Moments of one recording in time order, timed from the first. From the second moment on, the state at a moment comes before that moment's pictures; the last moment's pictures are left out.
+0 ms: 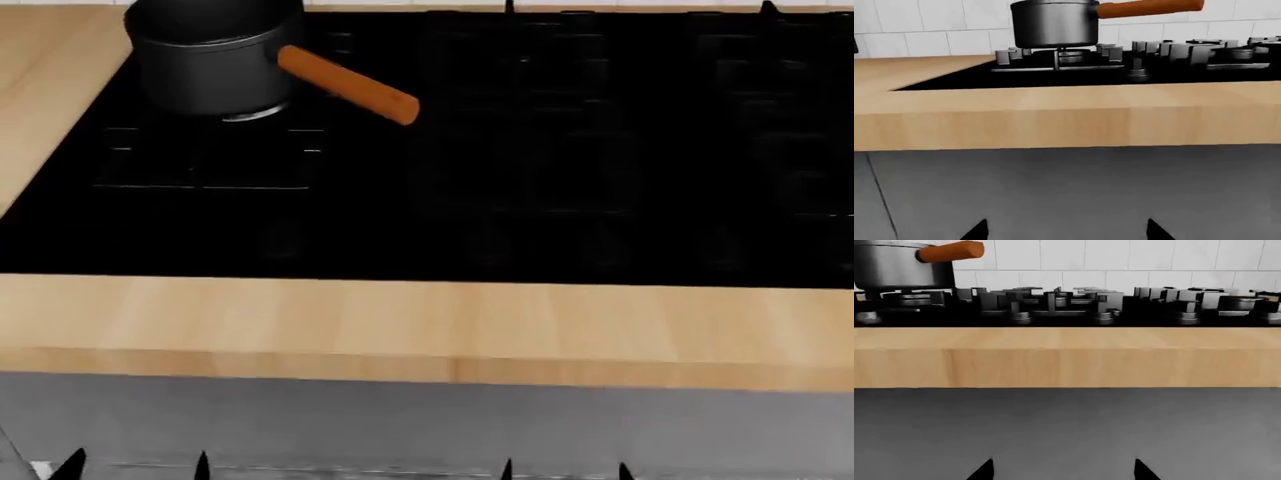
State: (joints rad) left arm 0.02 -0.05 0.06 0.06 -0.01 -0.04 -0.08; right arm 0.00 0.07 -0.07 0.01 0.06 -0.03 0.08
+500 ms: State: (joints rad) left arm 0.03 -0.10 0.10 0.32 -0.02 -0.21 -0.14; right arm -0.04 0.13 -0.10 -0.23 0.06 0.10 0.12
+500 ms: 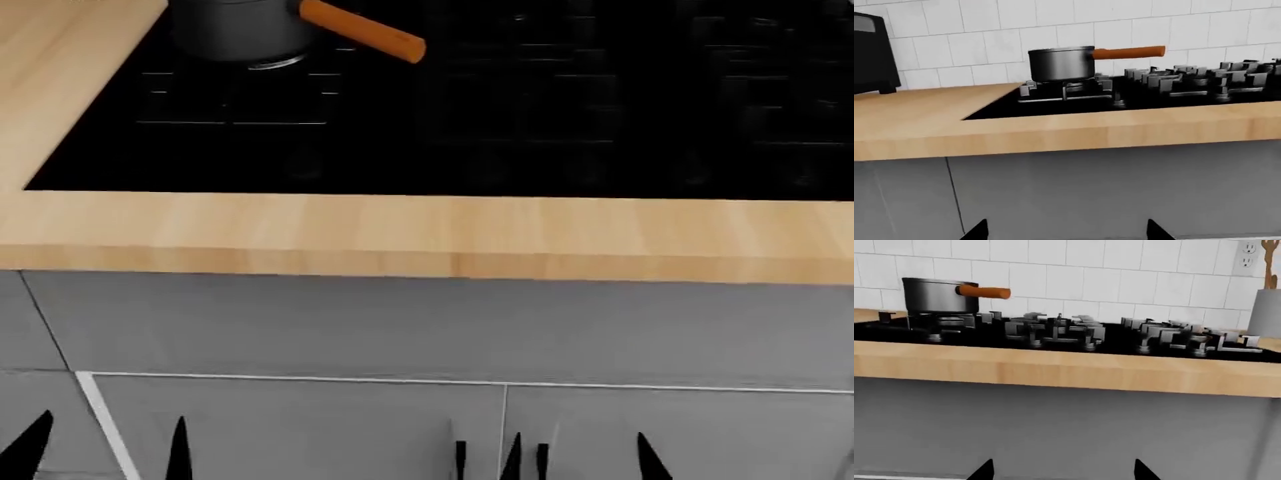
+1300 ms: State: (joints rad) left arm -0.05 -0.18 0.04 0.81 -0.11 -0.63 -0.11; right arm 0.07 0.24 0.00 -0.84 0.25 0.80 0.14
